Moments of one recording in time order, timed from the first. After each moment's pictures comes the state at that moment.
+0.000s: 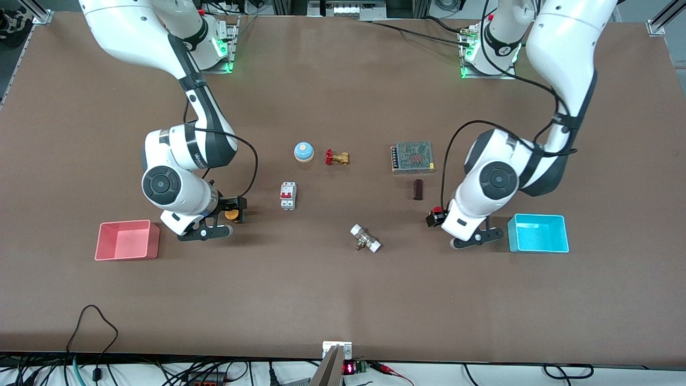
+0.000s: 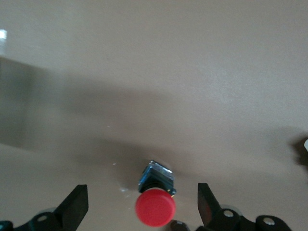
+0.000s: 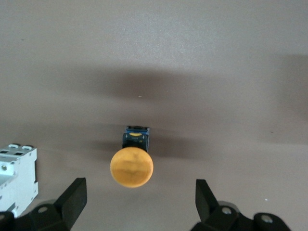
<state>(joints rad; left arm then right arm) -0.15 0.60 -0.22 -1.68 0.14 2.24 -0.70 0.40 0.59 -0.12 -1.65 0.08 2.10 0.14</state>
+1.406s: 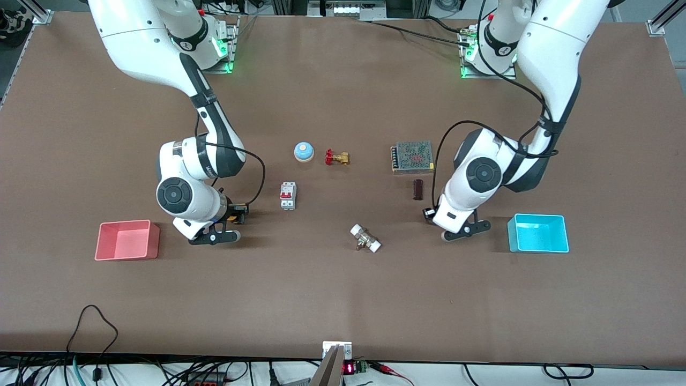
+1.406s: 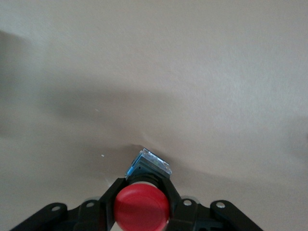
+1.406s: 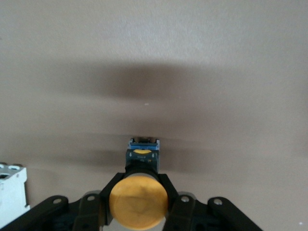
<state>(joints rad) -0.15 0.59 -0.22 -1.78 0.14 2.34 -0.74 0.41 0.66 -0.12 -1.62 0.12 2.15 0.14</state>
